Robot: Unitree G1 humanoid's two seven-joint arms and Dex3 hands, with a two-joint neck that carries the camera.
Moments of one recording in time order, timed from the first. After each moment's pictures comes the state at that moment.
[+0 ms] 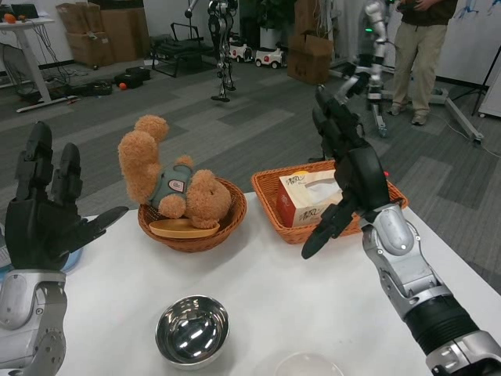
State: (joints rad) left arm -0.46 0.19 0.04 0.43 -0.44 -0.69 -0.17; right arm -0.44 -0.51 0.05 0.24 0.36 -0.54 0.01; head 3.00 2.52
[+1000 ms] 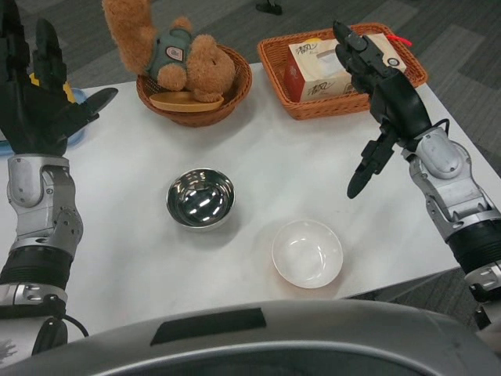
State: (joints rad) left arm -0.43 0.20 0.05 0.48 -0.46 -0.68 -0.18; right arm -0.13 -0.66 0.01 0.13 0.33 -0.45 0.17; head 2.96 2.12
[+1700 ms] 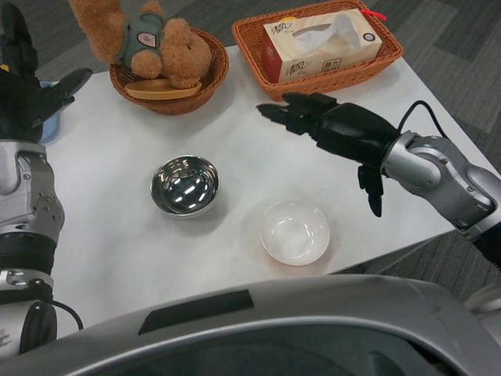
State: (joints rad) left arm -0.51 0.21 0.04 0.57 -0.46 -0.65 -0.18; right arm 0.10 -0.86 0.05 -0.27 -0.40 -0.34 0.20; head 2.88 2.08
